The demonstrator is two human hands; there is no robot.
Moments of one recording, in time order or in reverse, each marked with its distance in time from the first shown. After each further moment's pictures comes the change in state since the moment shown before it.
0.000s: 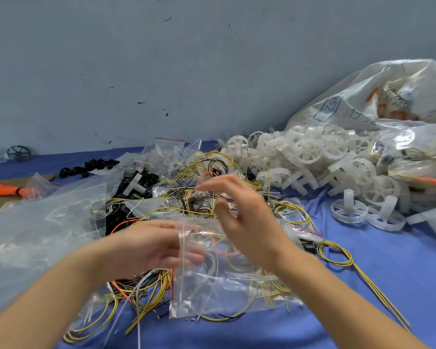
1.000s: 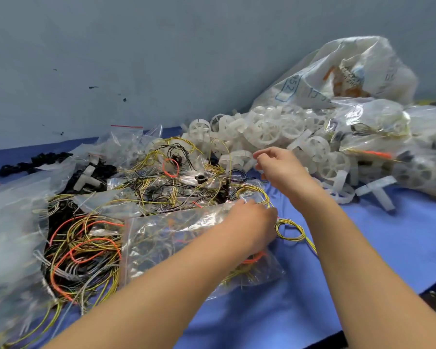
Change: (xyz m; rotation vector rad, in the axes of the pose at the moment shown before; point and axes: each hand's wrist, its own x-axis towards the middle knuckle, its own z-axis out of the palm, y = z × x) left_hand 0.116 -0.001 0.205 1.707 0.128 0.719; right_hand 0.002 0.093 -0.106 0.020 0.234 0.828
